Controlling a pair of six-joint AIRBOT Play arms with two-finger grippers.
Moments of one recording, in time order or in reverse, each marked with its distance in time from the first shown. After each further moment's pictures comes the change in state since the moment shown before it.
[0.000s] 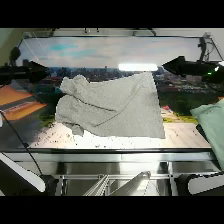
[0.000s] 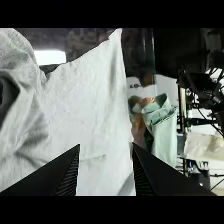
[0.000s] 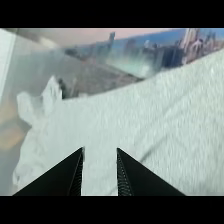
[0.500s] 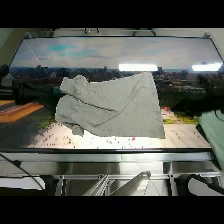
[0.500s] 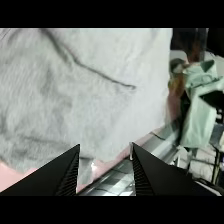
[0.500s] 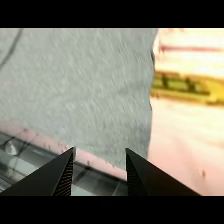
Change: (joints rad) left arm 0.096 0.498 -0.696 0.301 0.068 0.134; right arm -0.085 0.431 -0.584 -0.501 0.149 0.196
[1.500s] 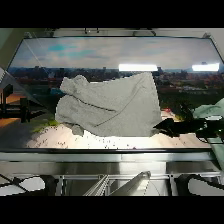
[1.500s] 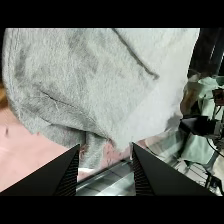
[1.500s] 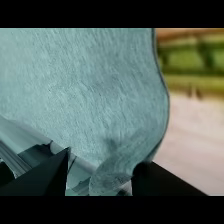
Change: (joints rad) left arm 0.049 0.160 -0.318 0.040 0.117 0.021; right arm 0.029 -0.140 -0.364 0.328 -0.216 -0.249
